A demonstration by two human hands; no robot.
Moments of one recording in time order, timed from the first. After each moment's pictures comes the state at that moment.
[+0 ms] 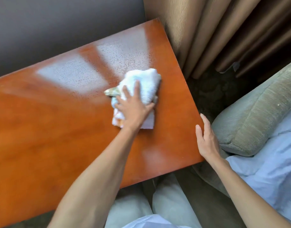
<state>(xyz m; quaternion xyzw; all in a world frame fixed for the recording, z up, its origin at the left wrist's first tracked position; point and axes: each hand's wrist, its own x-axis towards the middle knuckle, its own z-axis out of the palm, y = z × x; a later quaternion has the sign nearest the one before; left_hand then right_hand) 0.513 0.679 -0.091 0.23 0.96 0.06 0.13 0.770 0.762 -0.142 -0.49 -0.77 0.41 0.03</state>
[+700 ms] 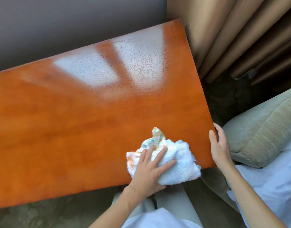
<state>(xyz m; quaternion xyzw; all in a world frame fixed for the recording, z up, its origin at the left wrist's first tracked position) 0.636 0.518 -0.095 0.59 0.78 0.03 0.20 0.767 0.764 -0.131 -0.55 -0.67 0.49 0.03</state>
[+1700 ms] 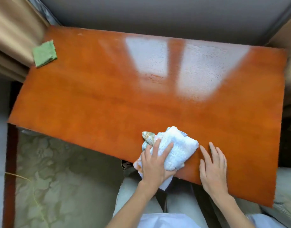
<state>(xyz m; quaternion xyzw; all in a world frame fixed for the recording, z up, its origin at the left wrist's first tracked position) 0.620 0.415 -0.098 0.18 0.97 0.12 0.13 0.694 0.615 -0.112 -0.20 -0.95 0.23 -0.07</state>
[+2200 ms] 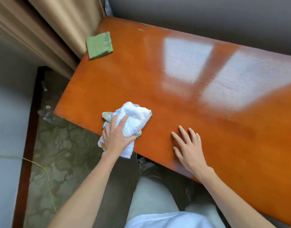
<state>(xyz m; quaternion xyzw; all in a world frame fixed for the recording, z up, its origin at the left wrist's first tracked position) 0.428 0.074 -0.096 -0.04 0.99 0.12 0.10 0.501 0.359 -0.108 0.03 -0.96 0.18 -0.20</state>
